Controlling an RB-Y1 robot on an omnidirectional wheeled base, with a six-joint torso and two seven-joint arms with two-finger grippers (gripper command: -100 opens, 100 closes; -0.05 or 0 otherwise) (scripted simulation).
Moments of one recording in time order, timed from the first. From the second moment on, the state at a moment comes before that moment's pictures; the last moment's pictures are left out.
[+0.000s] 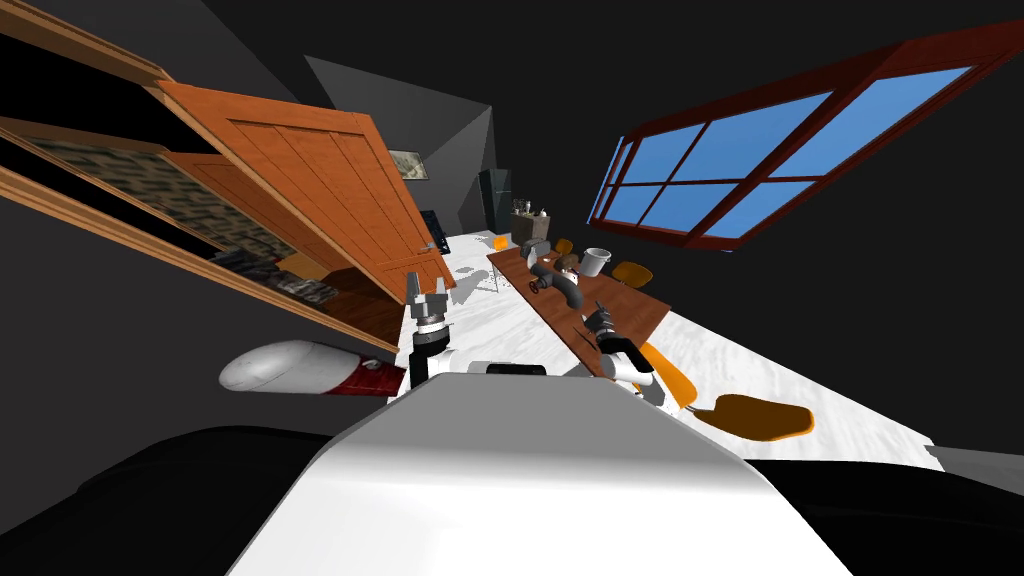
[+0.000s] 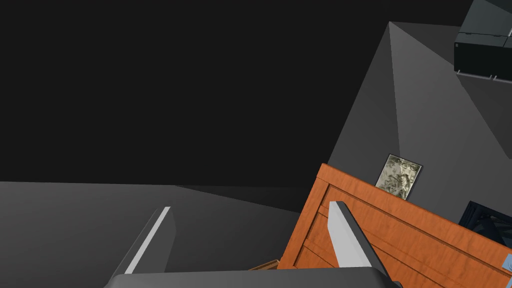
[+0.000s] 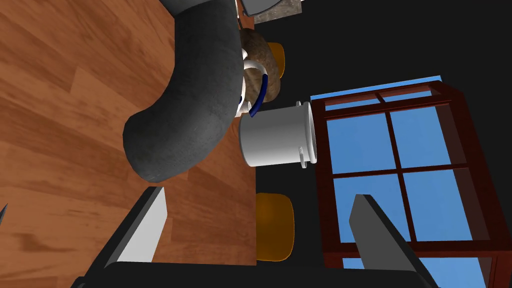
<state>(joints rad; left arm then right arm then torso) 0.49 0.02 -0.03 -2.21 0.09 -0.59 0.08 0.42 -0.30 -0.11 -1.92 -0.38 0.17 -0.24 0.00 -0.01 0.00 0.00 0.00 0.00</state>
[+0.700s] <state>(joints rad) 0.49 0.02 -0.03 -2.21 0.09 -0.59 0.08 0.40 -0.35 -0.16 -1.85 -0.46 0.35 -0.29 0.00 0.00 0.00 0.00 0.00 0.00</state>
